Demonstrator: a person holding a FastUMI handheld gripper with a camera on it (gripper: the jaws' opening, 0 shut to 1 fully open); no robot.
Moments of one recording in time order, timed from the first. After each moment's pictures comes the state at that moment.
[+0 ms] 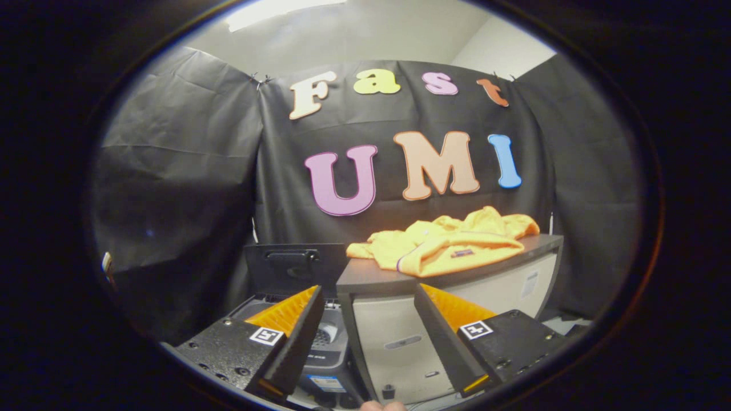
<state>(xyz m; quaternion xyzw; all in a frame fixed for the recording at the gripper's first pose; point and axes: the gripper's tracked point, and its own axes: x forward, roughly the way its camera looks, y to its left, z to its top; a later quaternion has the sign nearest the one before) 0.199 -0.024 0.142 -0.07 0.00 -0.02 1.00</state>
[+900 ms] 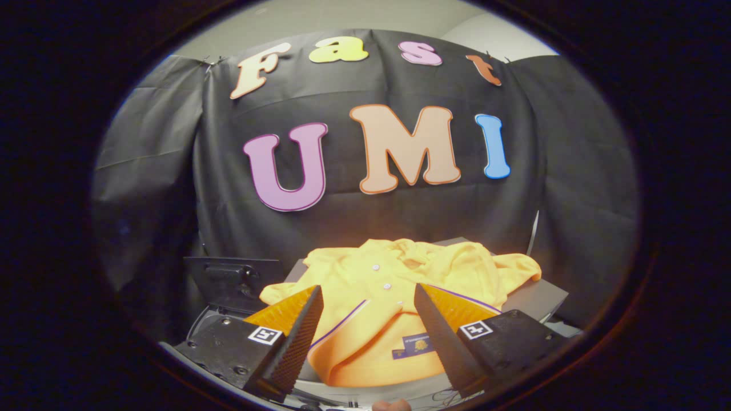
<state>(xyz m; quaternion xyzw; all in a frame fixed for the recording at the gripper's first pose) 0.330 -0.125 0.179 -0.04 0.11 -0.09 0.99</state>
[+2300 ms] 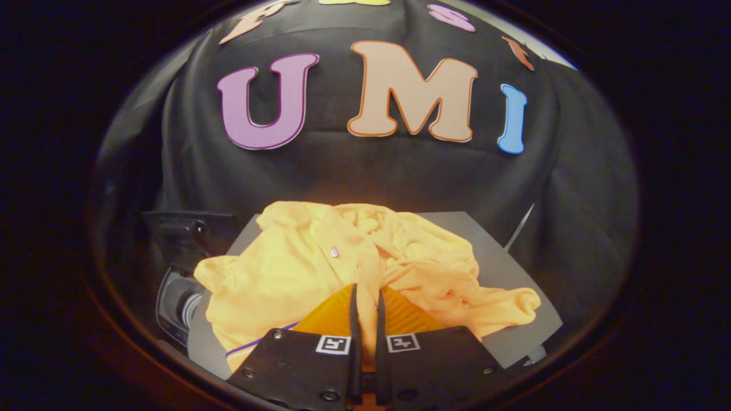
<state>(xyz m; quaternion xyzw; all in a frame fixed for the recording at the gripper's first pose) 0.377 -0.156 0.144 -0.08 0.25 -0.13 0.96</state>
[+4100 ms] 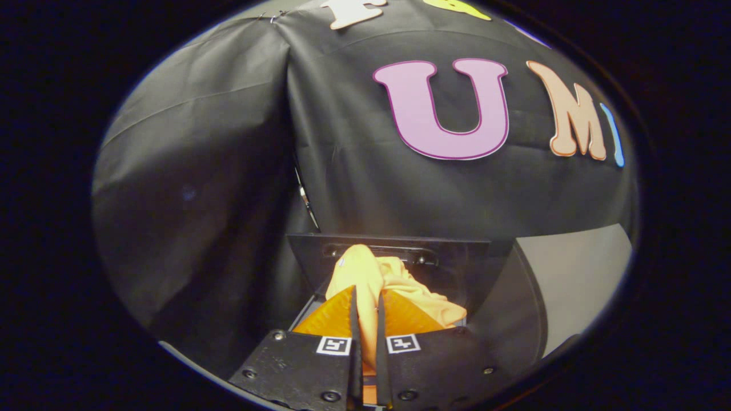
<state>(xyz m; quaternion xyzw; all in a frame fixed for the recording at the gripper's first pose) 0.432 0.202 0.077 -0.03 0.25 0.11 0.96</state>
